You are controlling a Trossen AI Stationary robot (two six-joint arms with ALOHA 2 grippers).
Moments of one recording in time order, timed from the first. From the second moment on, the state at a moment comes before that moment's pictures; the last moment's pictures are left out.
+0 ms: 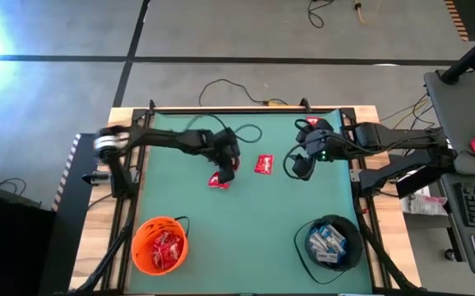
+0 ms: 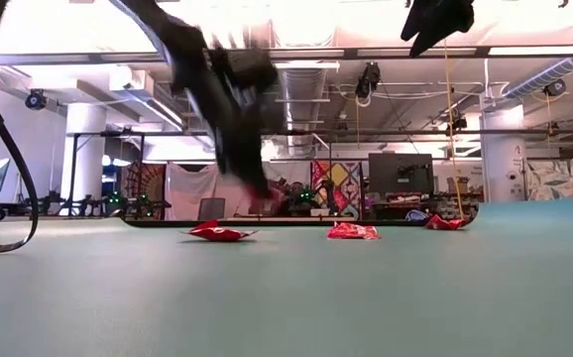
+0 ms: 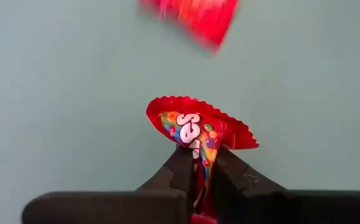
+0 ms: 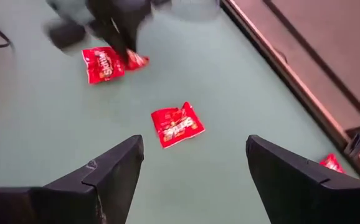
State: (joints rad) left arm 0.28 1.81 1.12 -0.35 0.15 0.02; right arm 0.03 1.23 1.35 -1.06 0.37 0.41
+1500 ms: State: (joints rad) left arm -0.91 1.31 0.93 -0.85 -0.11 -1.12; right arm 0.29 1.60 1.55 -0.75 0.33 0.63
